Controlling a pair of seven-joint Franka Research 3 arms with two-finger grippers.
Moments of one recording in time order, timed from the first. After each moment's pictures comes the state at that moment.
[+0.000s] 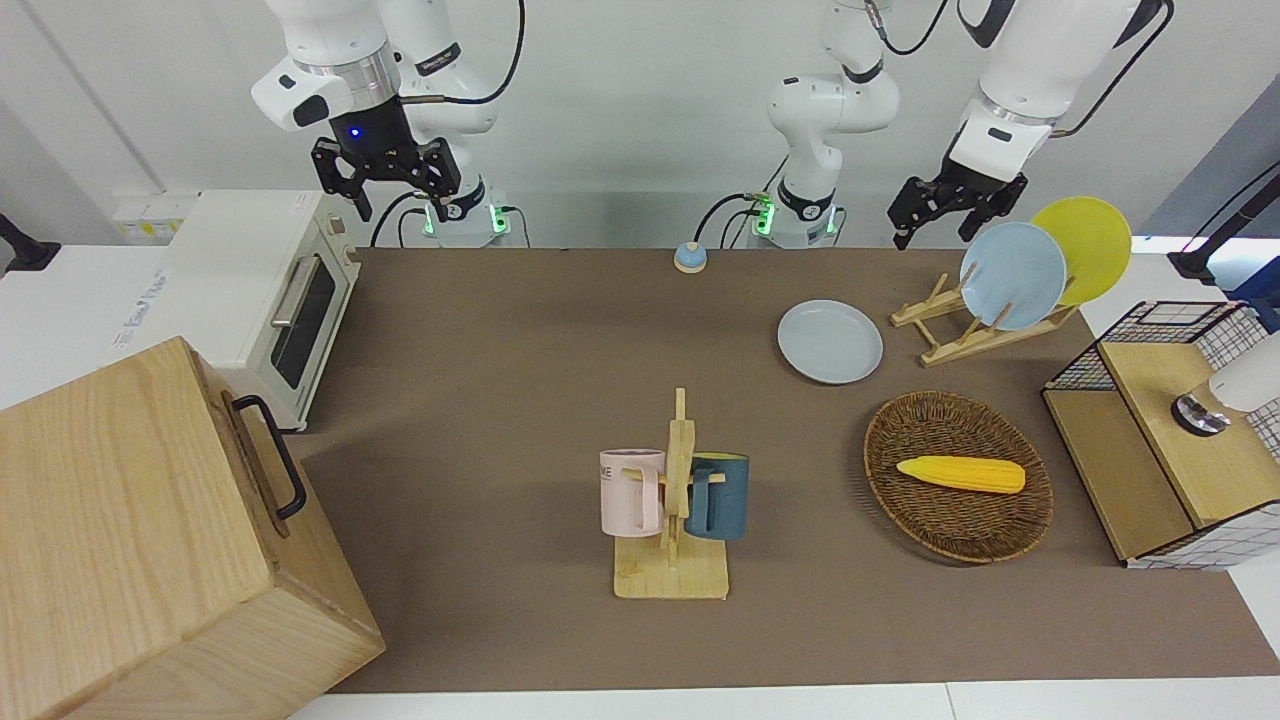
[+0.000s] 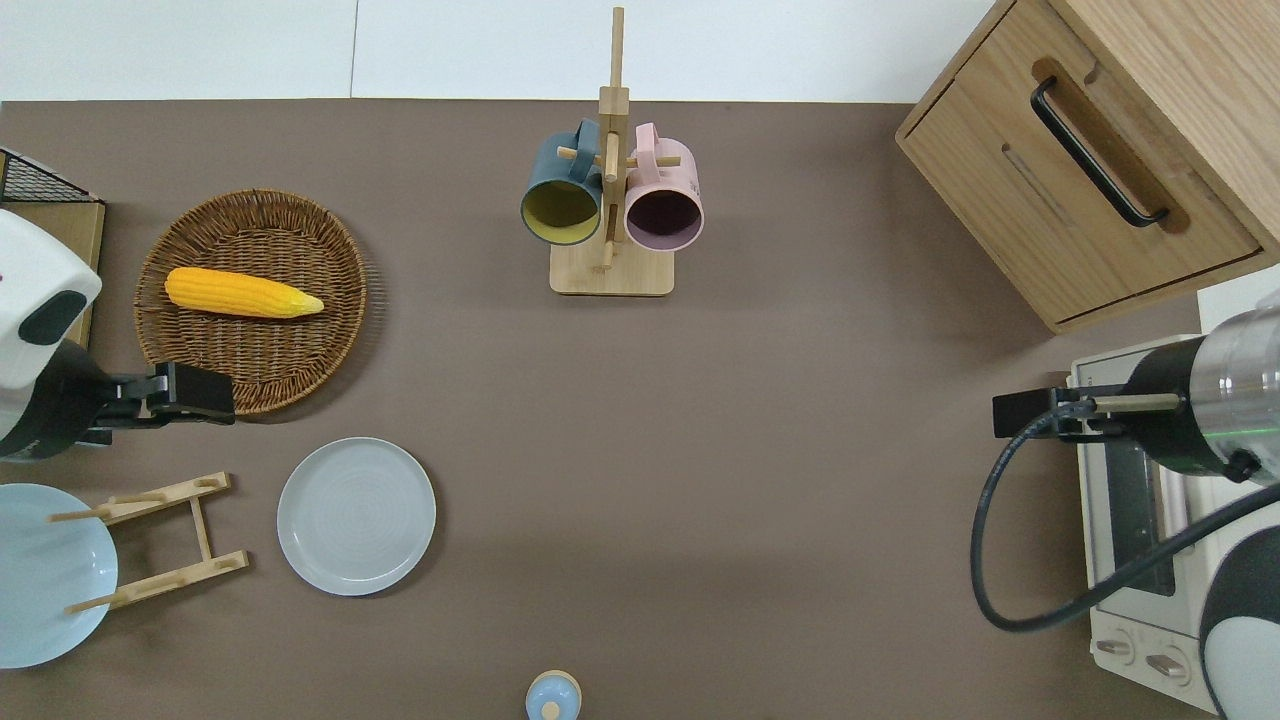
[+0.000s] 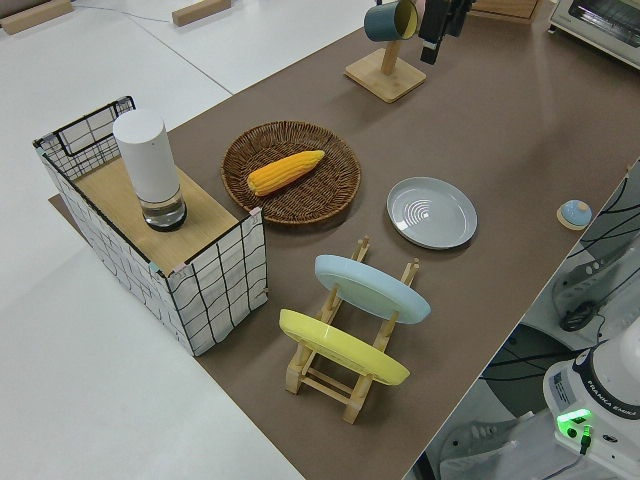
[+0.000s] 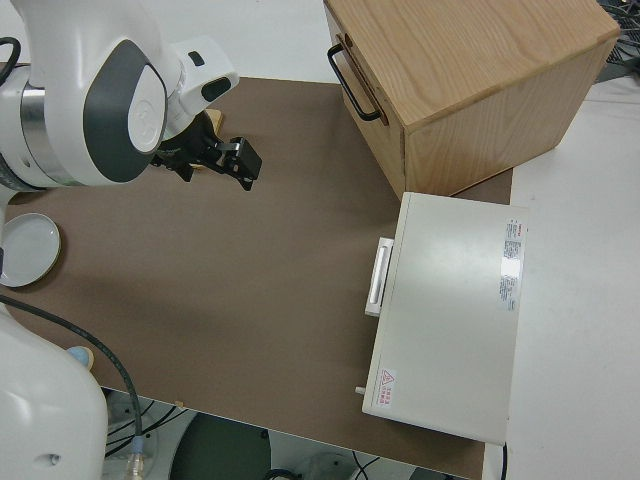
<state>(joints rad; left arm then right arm) -0.01 -0.08 -0.06 -1.64 -0.02 1.52 -0.20 -0.25 -0.12 0.37 -1.63 0.05 1.51 0.17</state>
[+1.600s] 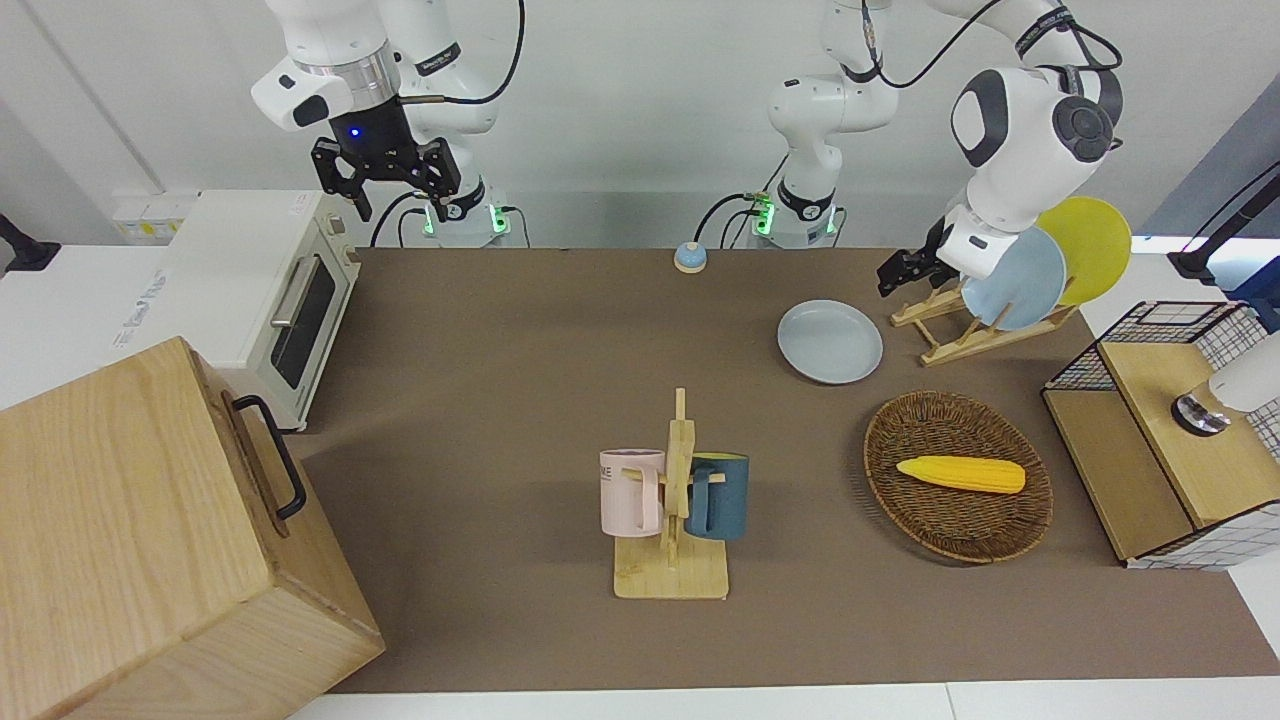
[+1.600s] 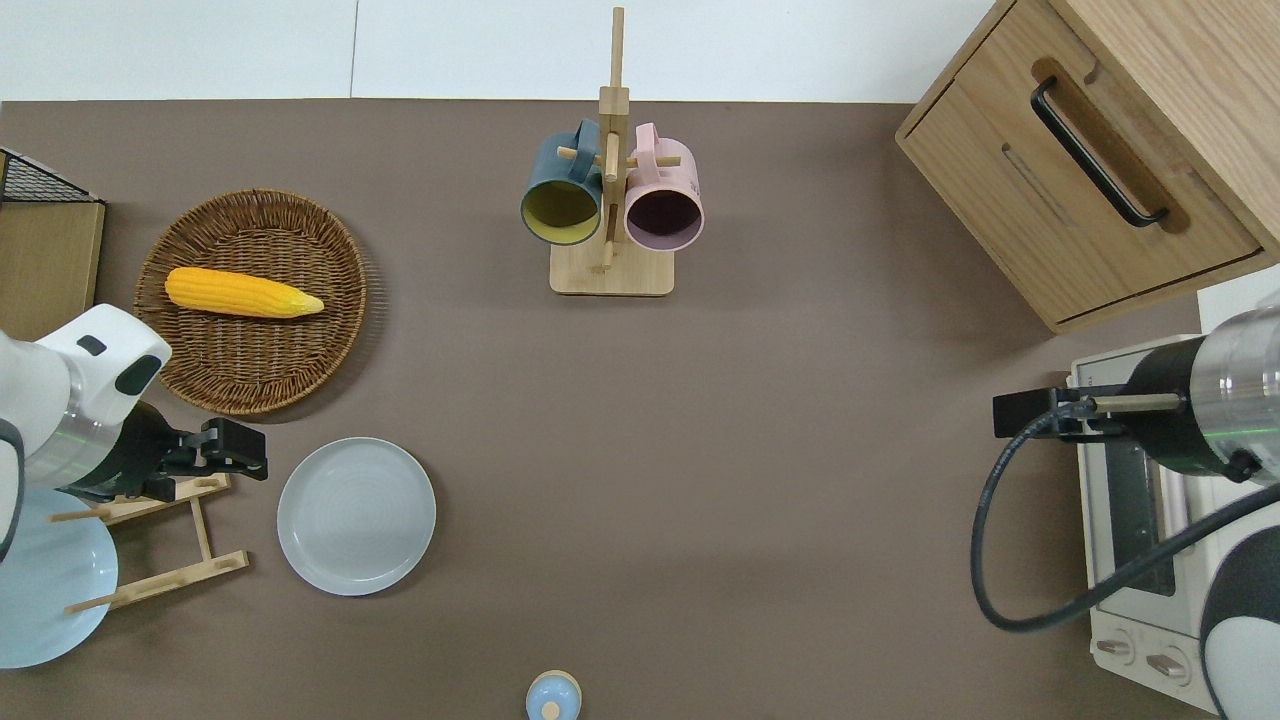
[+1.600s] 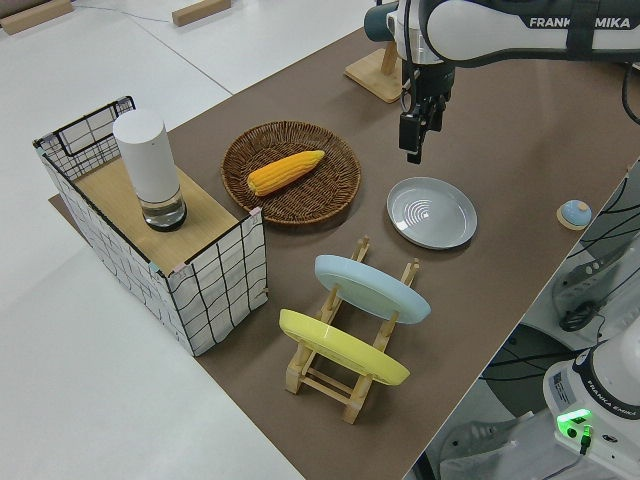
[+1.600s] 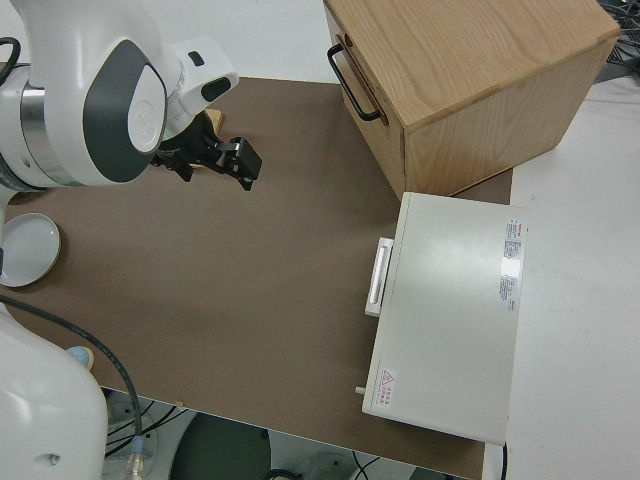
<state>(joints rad) 0.06 -0.08 -0.03 -1.99 -0.08 1.68 -0.13 -0.25 -0.12 0.37 -1.63 0.05 1.51 0.17</state>
